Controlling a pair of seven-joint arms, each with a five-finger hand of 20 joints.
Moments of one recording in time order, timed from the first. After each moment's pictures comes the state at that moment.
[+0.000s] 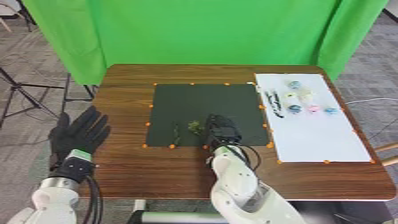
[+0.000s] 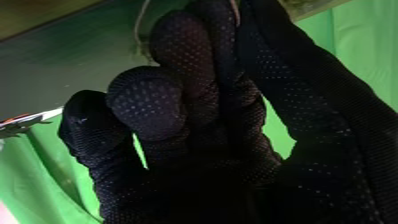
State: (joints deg) left arm 127.6 -52.4 -94.9 -121.4 8.6 14.9 19.6; right arm -85.1 -74.8 46.3 -102.1 -146.6 -0.9 44.4
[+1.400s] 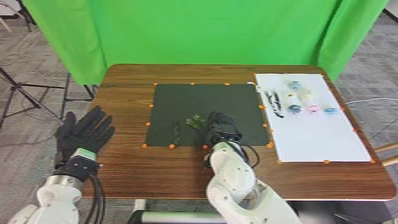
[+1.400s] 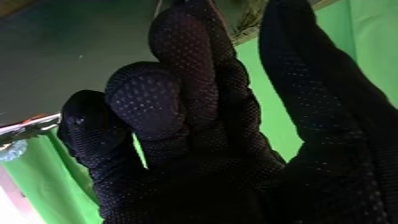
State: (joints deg) left arm 125.9 -52.7 -94.0 -120.0 9.9 14.4 17.3; right arm -86.0 -77.9 48.8 -103.6 -146.1 -3.4 47.2
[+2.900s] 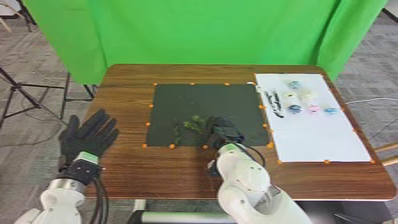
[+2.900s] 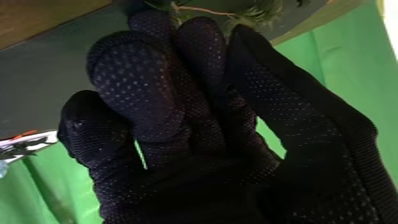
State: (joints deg) left arm 126.7 -53.5 -93.3 -120.6 10.2 13.0 16.9; right arm -89.1 -75.1 51.4 -111.3 -140.2 -13.4 43.8
